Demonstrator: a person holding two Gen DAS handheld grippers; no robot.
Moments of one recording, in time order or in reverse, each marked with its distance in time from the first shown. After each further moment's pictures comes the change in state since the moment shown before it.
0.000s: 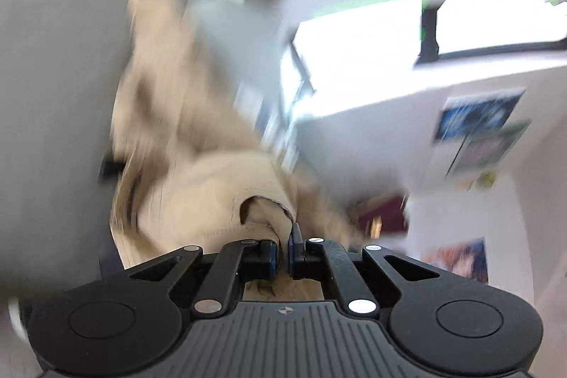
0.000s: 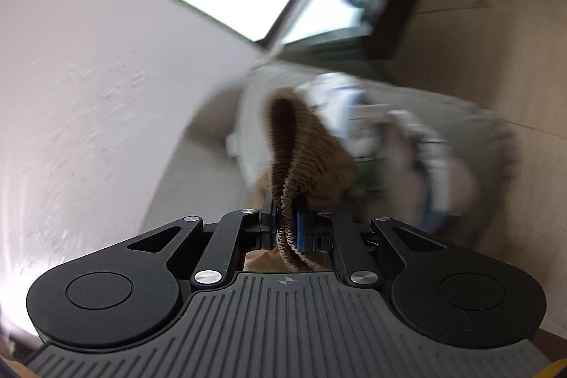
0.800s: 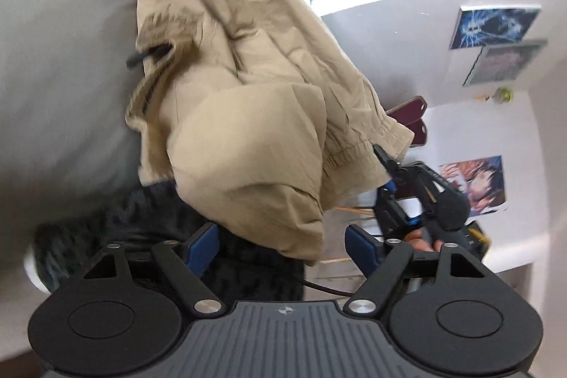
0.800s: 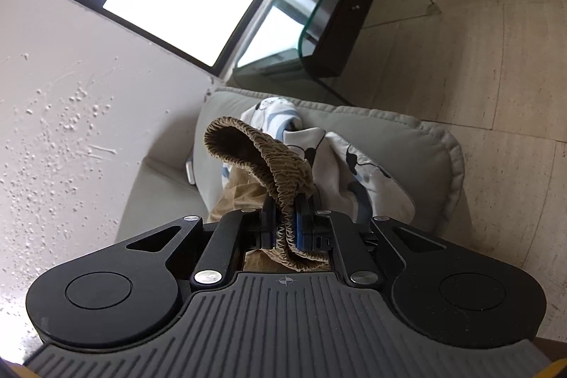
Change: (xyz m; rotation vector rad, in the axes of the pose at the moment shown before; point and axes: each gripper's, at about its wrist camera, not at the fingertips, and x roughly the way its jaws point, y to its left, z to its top) left arm 0.091 0.064 -0.085 0.020 0.428 0.059; right arm -0.011 -0.050 0.005 0.119 -0.089 -0.176
